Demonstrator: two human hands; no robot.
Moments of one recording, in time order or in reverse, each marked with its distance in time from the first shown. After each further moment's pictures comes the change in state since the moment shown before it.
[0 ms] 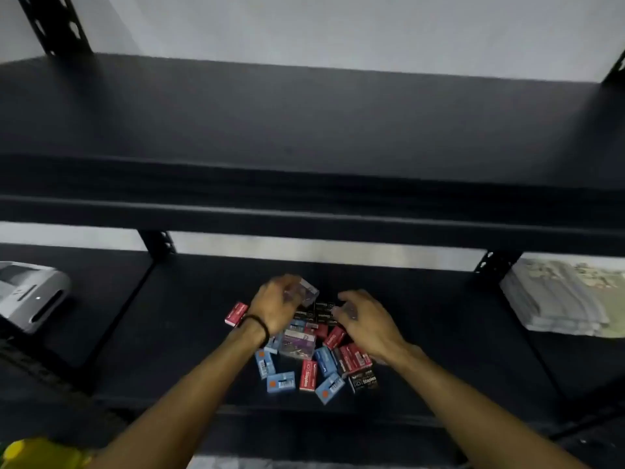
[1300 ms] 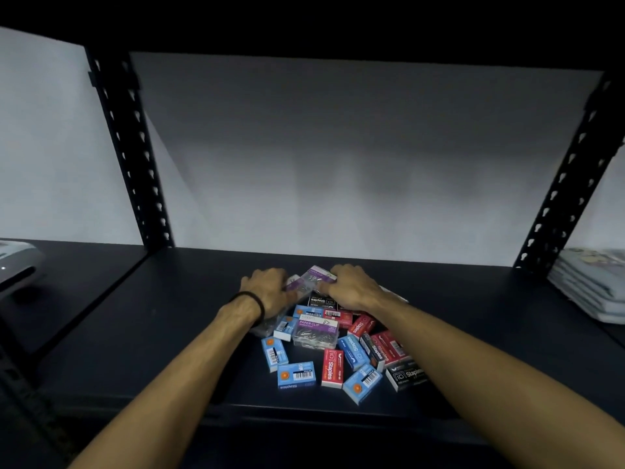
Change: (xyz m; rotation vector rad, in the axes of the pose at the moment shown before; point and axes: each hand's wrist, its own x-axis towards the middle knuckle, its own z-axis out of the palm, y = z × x) left_hand 0.043 -0.098 0.034 0.445 0.030 -0.036; right_hand 0.101 0.015 0.088 -0.266 0.004 0.018
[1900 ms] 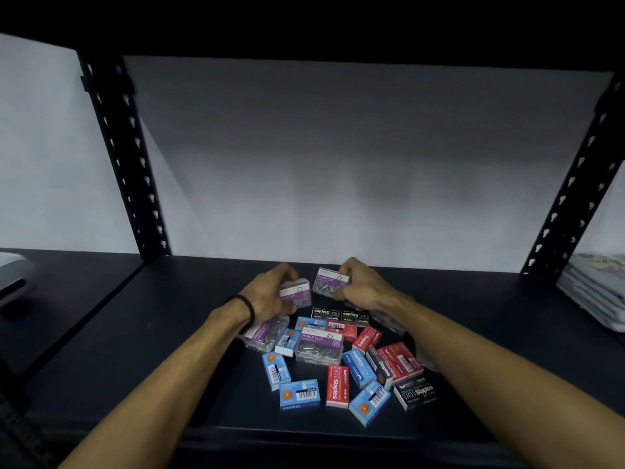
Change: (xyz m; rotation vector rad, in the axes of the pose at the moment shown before) left_hand 0.022 -0.018 -0.003 -0.288 -0.098 0.167; right_hand 0.012 0.019 -0.015 0.315 -0.027 0.016
